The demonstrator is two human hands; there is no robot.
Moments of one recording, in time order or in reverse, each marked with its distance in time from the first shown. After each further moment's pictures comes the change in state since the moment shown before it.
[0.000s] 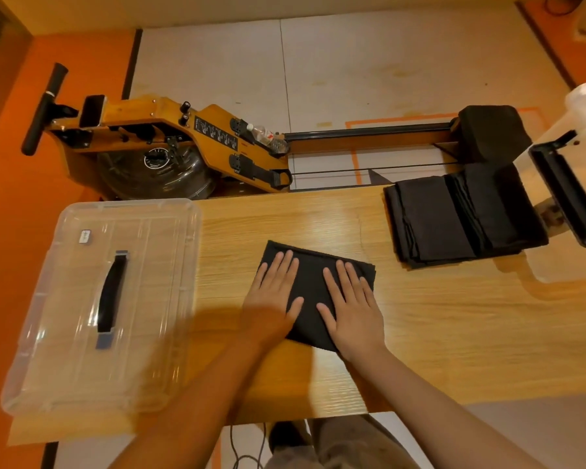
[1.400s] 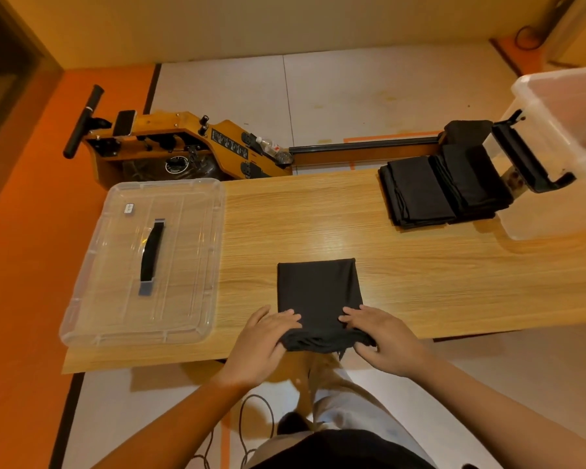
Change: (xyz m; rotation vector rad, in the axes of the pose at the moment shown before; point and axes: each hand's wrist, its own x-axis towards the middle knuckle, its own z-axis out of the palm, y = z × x) left_hand -0.173 0.012 -0.019 -0.402 -0.029 0.144; right_hand -0.132 0.022 -0.021 0.326 -0.128 -0.400
